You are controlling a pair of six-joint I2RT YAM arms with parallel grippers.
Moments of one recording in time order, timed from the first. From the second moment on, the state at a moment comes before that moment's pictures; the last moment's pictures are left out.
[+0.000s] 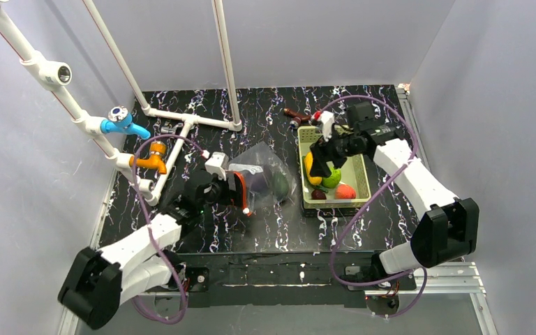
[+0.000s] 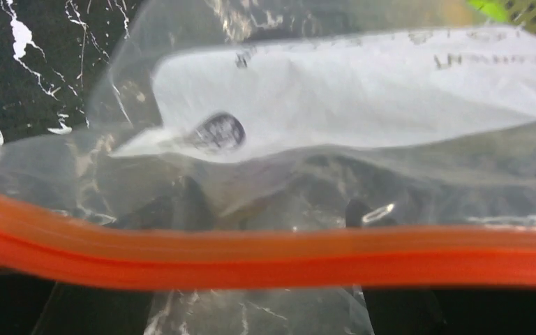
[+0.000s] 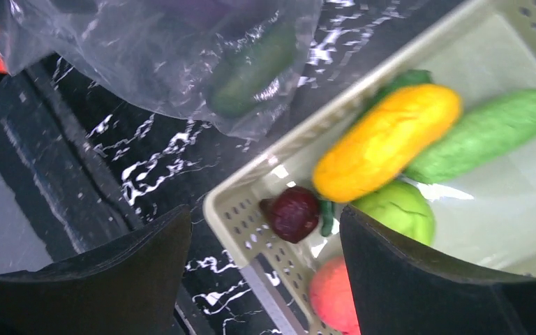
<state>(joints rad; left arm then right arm) -0.55 1.05 0.41 0.16 0.06 -0.33 0.31 1.44 1.26 -0.80 -0.60 -0.35</state>
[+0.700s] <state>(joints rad) -0.54 0.95 0.42 -0.15 0.16 -0.46 0.72 1.46 1.34 -0.69 -1.02 -0.38</state>
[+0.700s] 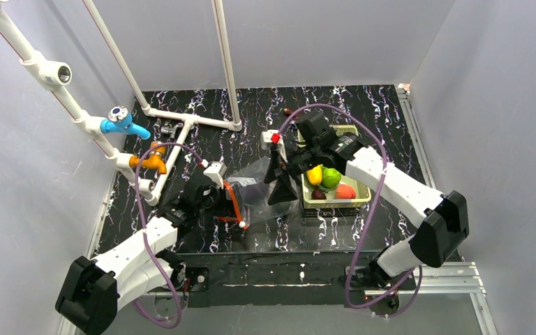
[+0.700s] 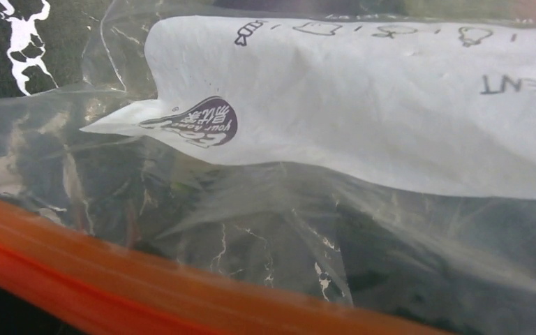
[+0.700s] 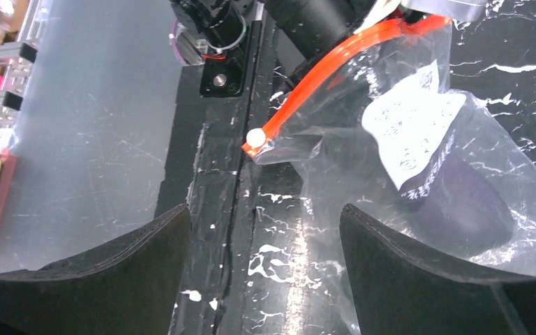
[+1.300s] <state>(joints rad) -0.54 0.93 0.41 -0.10 0.25 -0.46 0.82 1.68 1.35 -0.48 -0.67 -0.58</state>
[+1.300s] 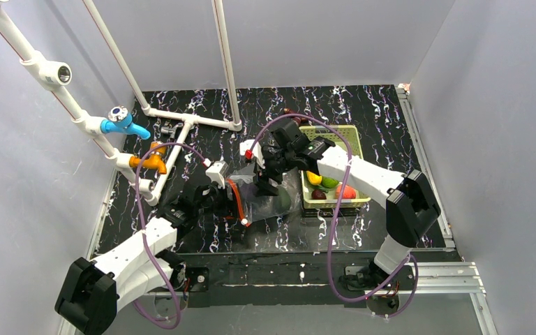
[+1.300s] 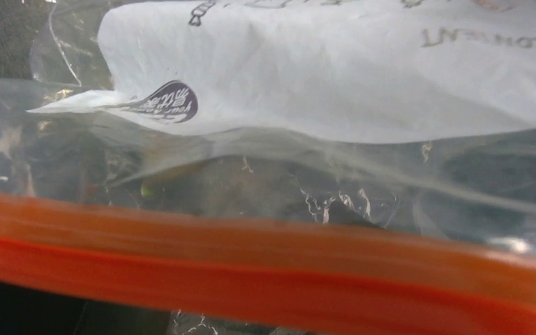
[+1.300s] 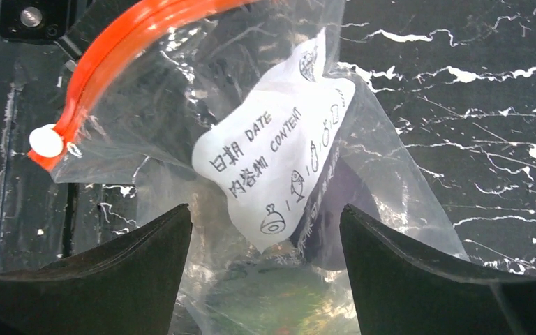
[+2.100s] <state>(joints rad) -0.53 0.96 0.64 -0.53 0.12 -0.53 0.68 1.65 1.37 -0.58 -0.91 -0.47</state>
